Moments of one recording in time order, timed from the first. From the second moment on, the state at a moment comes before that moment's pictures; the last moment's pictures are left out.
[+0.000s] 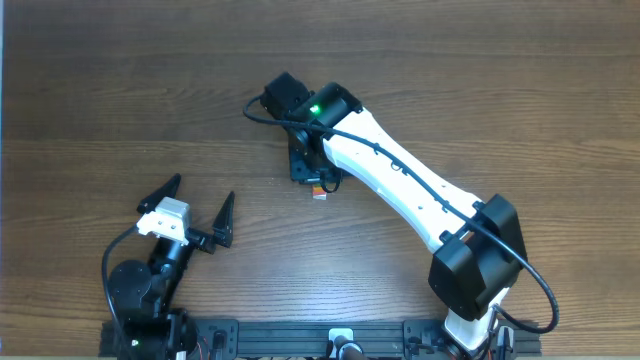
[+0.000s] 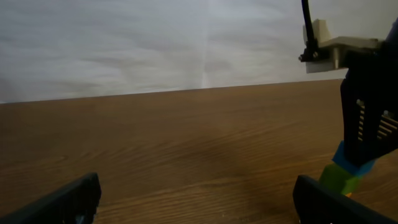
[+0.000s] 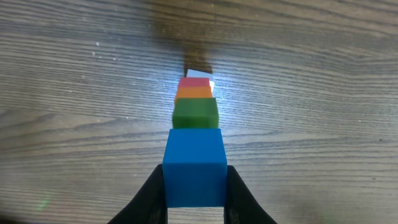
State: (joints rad) left arm 0.01 0.01 0.01 -0.04 0.34 -0.04; right arm 0.73 1.91 1.71 -1.30 0.02 0.66
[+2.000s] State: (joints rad) left arm 0.01 0.01 0.01 -0.04 0.34 -0.04; right arm 0.73 1.91 1.67 -1.24 0.02 0.67
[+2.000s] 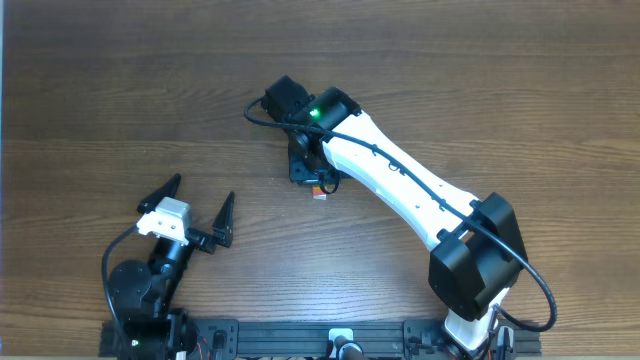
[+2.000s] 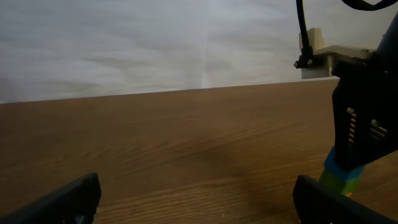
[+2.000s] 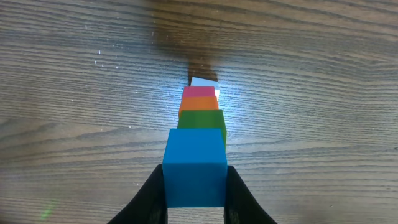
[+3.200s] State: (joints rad) left arm 0.01 0.01 0.01 -0.04 0.34 -0.04; right arm 0.73 1.91 1.66 -1.24 0.02 0.68
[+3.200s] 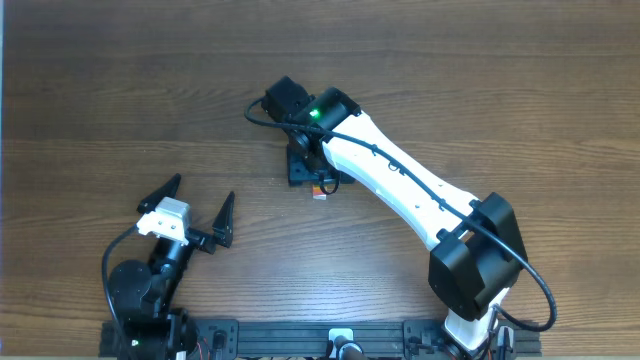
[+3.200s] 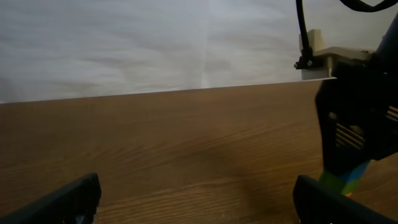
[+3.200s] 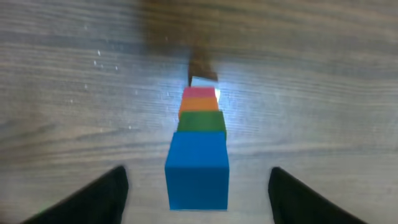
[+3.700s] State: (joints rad) left arm 0.01 0.01 0.01 -0.04 0.34 -0.04; right arm 0.52 1.91 1.66 -1.04 0.09 0.55
